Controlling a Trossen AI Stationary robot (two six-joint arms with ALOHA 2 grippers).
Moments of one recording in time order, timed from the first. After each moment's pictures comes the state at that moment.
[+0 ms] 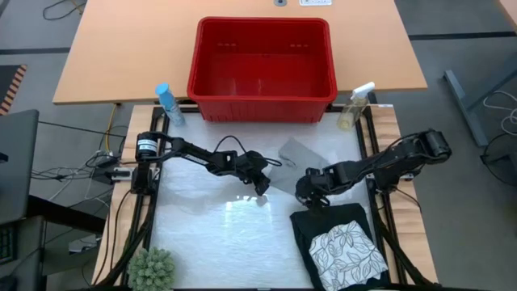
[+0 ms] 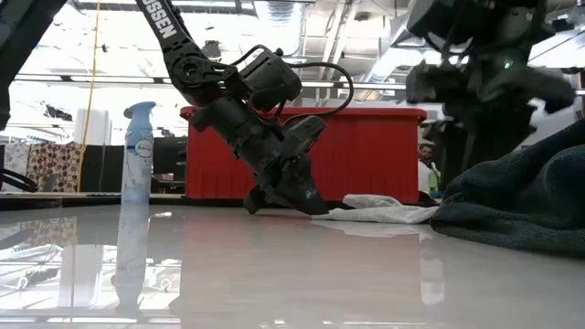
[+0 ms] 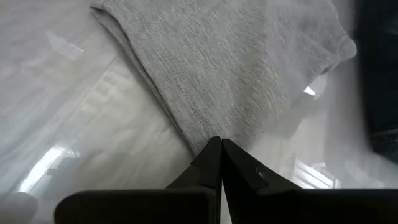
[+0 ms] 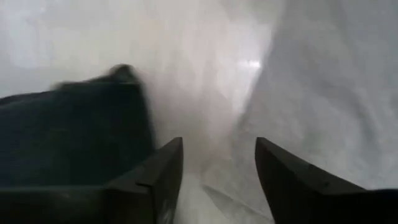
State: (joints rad) left arm 0.12 2.00 1.00 0.21 0.13 -0.54; right arm 0.19 1.43 0.77 -0.47 0.01 0.23
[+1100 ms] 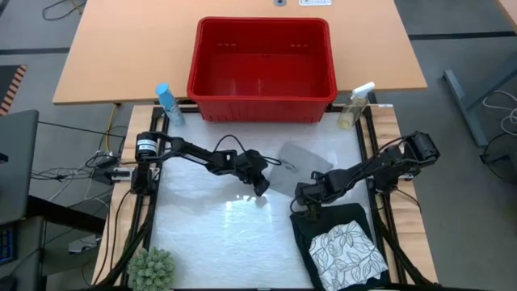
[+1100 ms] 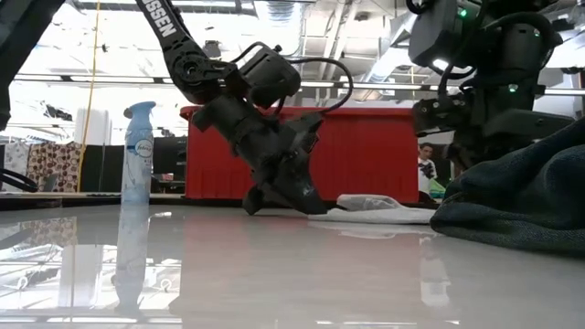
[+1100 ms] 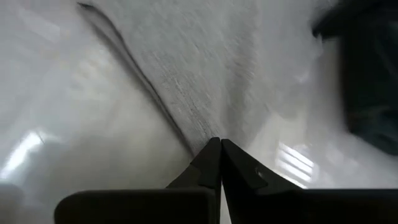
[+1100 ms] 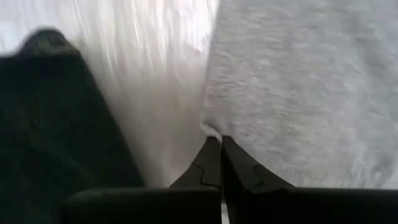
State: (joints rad) left arm 0.13 1.98 1.00 0.24 0.23 -0.58; right arm 0.24 1.57 0.79 -0.58 0.12 0.46
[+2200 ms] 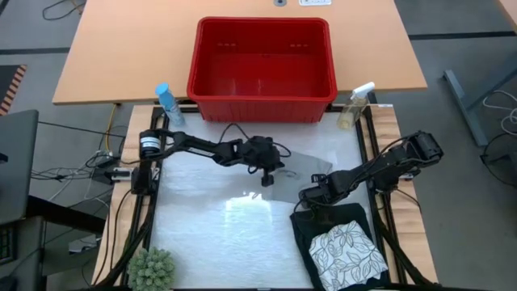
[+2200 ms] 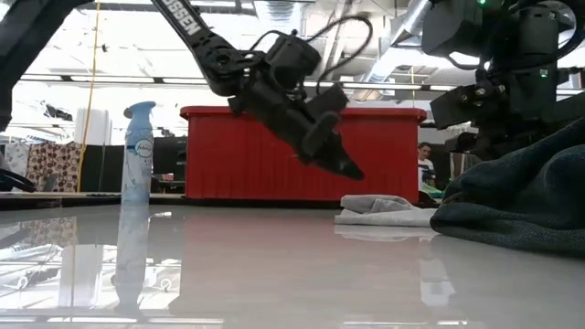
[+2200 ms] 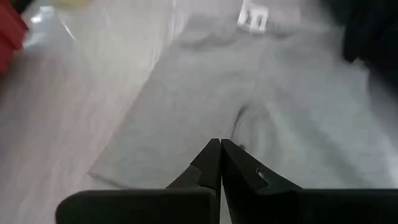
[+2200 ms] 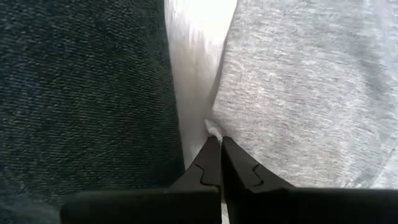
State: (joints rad) left arm 0.20 2.02 1.19 0.30 0.11 0.13; right arm 0.28 1.53 0.81 -0.70 0.02 0.24
